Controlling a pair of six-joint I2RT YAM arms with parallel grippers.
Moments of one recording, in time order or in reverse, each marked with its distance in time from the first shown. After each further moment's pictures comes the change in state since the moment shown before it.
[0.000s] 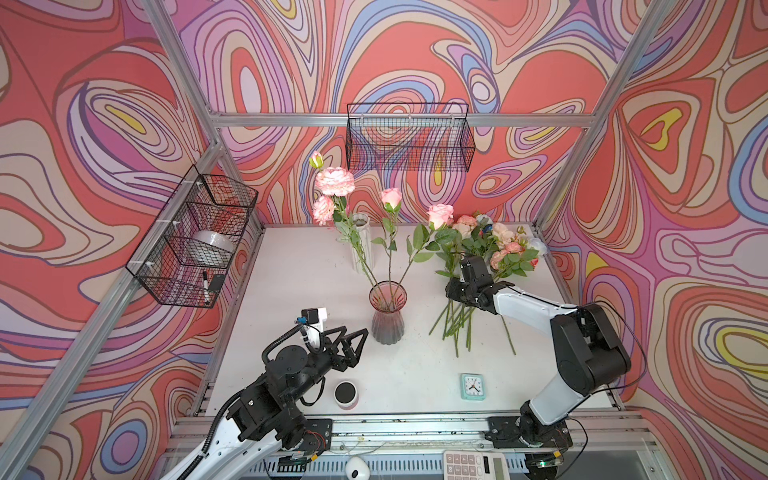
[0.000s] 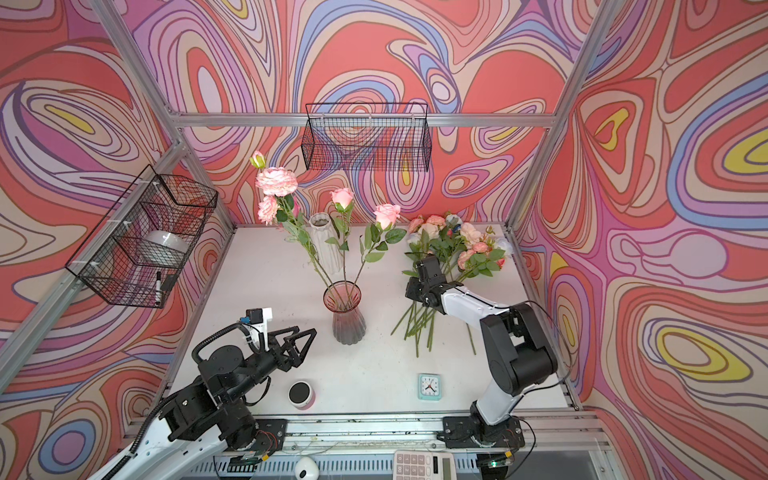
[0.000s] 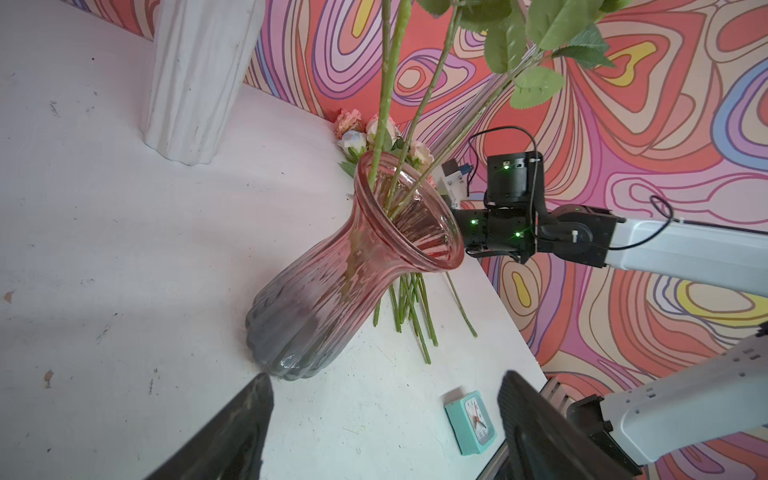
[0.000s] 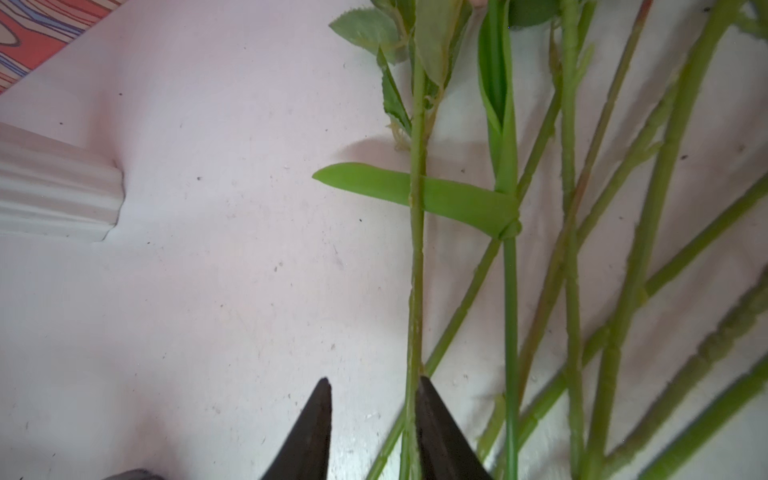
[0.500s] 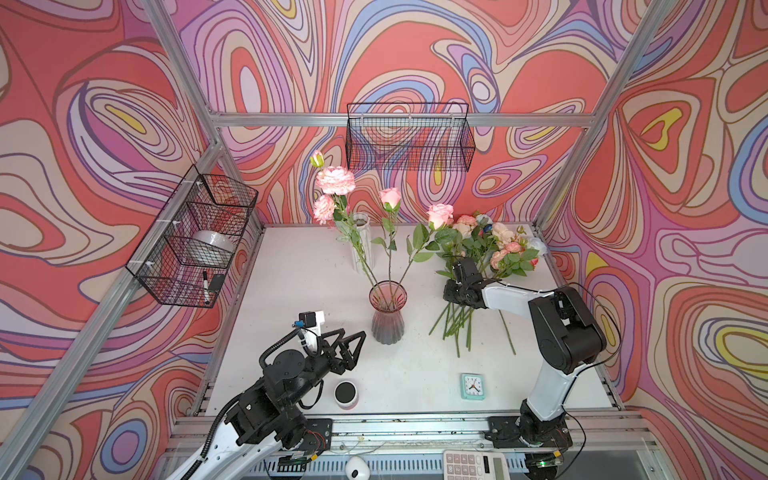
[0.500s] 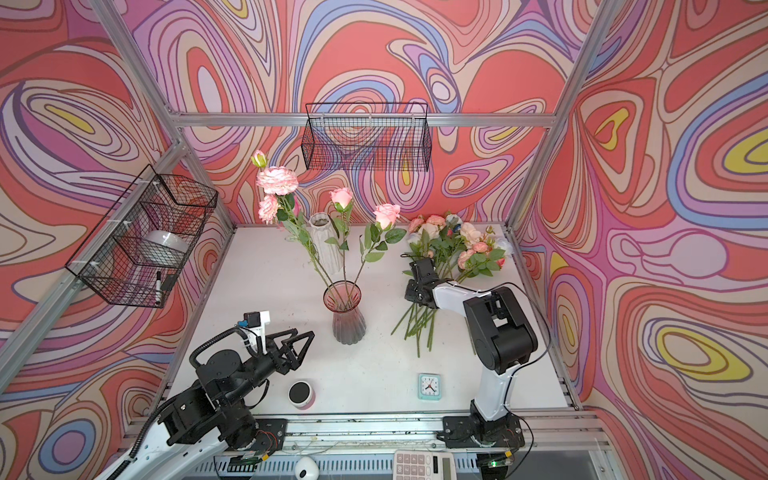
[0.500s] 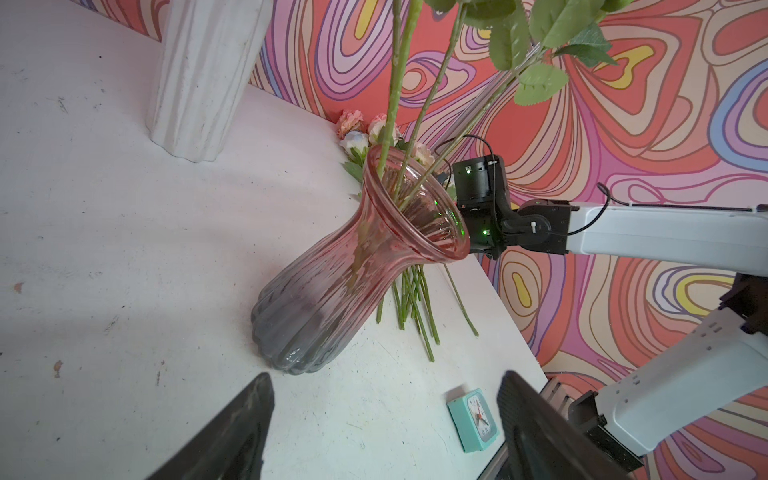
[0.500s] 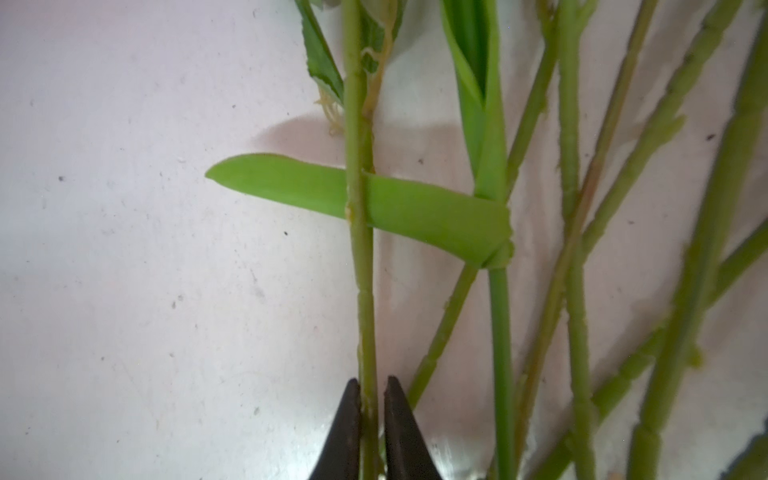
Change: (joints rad) left arm 0.000 -0.057 -0.031 -0.023 -0.005 -0.003; right arm -0.001 0.129 0.045 -0.013 0.075 0.000
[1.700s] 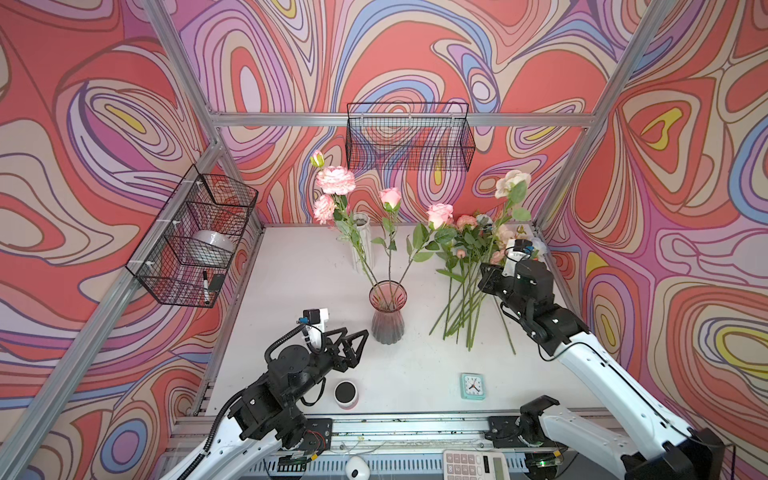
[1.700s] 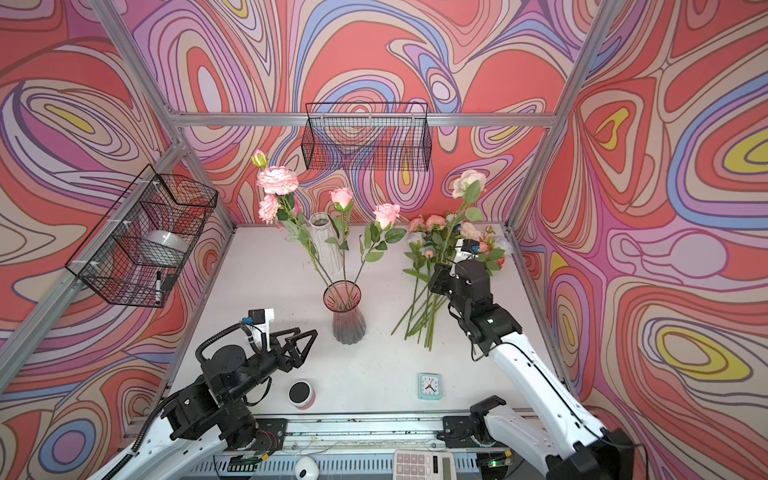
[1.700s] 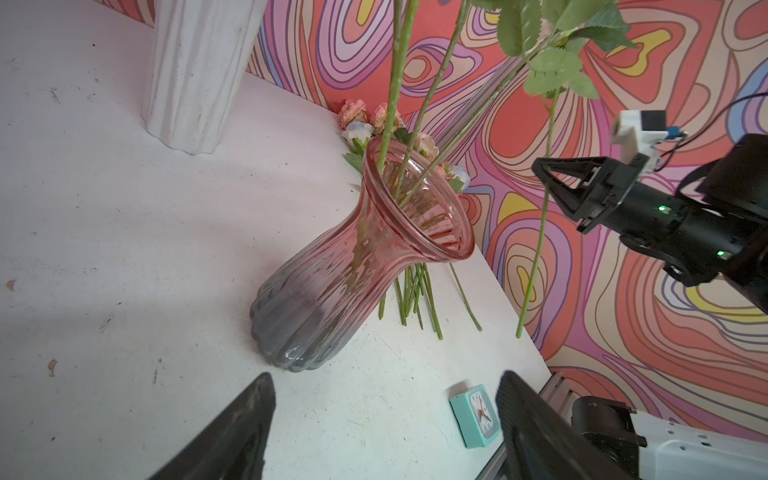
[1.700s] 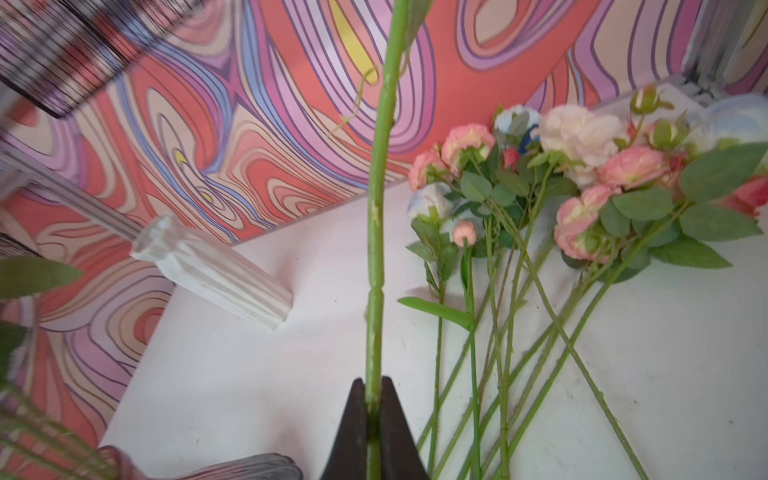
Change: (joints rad) left arm 0.000 0.068 0.022 0.018 0.010 0.001; right arm 0.000 -0.894 -0.165 -0.050 0.021 -0.056
